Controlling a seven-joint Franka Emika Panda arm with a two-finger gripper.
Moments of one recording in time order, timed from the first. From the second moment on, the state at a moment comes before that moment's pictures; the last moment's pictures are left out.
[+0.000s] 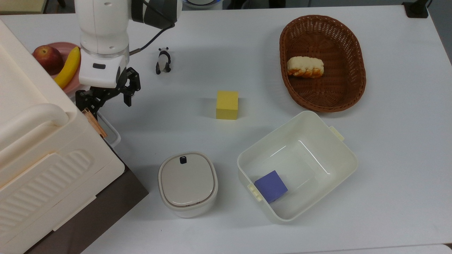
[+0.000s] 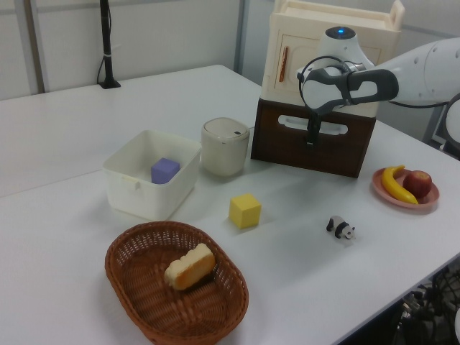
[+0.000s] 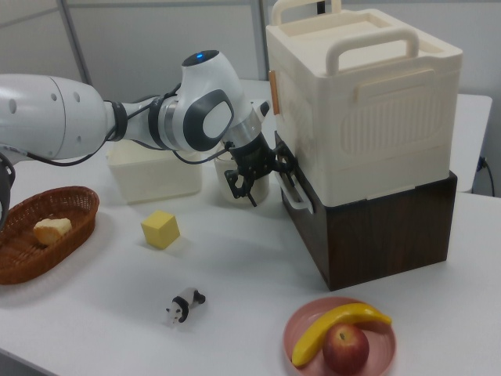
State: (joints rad) arm -0.26 0.35 0.06 -1.66 -0.23 2.29 -0.87
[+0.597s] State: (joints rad) arm -0.26 0.34 0.06 -1.65 -0.23 2.29 -0.84
